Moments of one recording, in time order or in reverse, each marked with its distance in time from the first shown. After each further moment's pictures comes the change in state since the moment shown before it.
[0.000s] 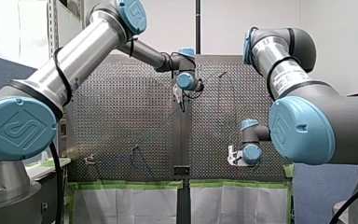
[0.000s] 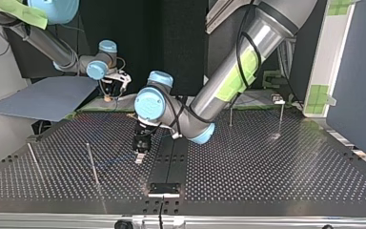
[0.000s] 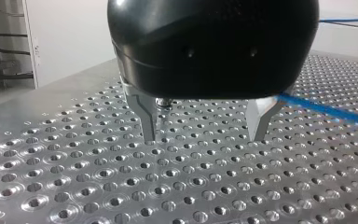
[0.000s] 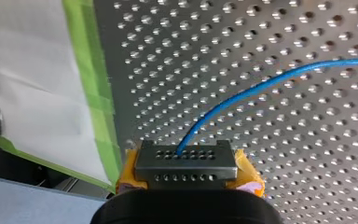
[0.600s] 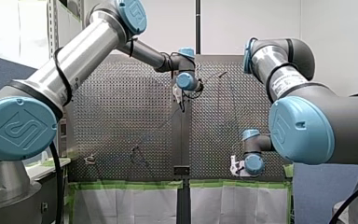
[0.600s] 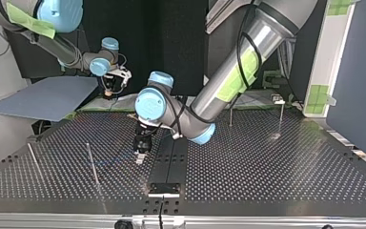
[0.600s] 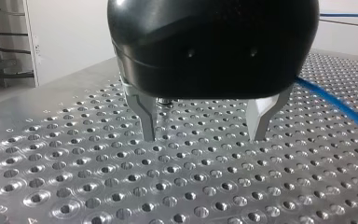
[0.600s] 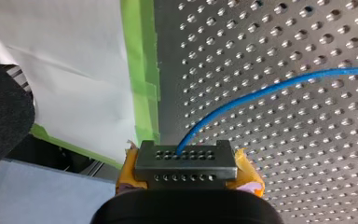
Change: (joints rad) left arm 0.003 0.000 0.000 0.000 0.000 -0.001; right arm -0.015 0.081 0.000 -0.042 0.026 0.004
